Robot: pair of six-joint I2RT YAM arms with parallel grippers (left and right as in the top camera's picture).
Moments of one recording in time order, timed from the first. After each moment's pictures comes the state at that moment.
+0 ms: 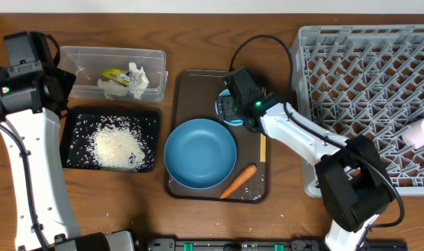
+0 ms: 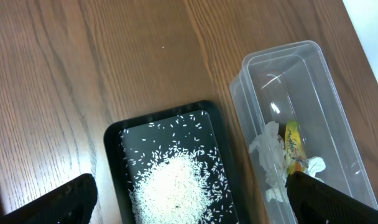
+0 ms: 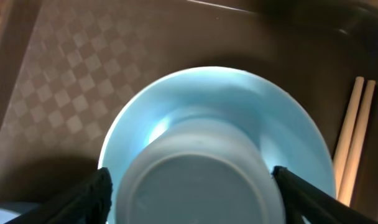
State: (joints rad) left arm 0.27 1.47 1.59 -1.20 -0.38 -0.92; right arm 0.60 1.91 1.28 -0.37 0.10 0.41
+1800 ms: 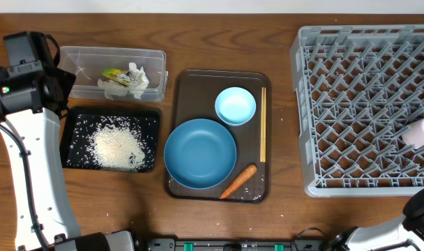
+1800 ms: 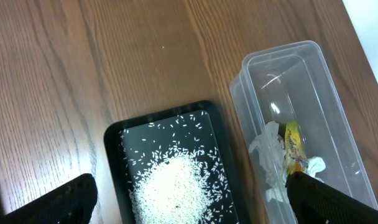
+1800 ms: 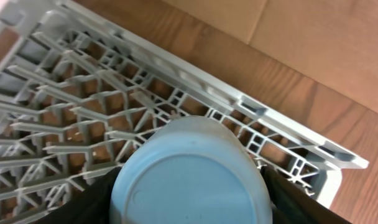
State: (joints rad) left arm 0.27 1.47 1.59 -1.20 -0.38 -0.92; right arm -0.78 1.81 1.71 -0.82 0.09 0.25
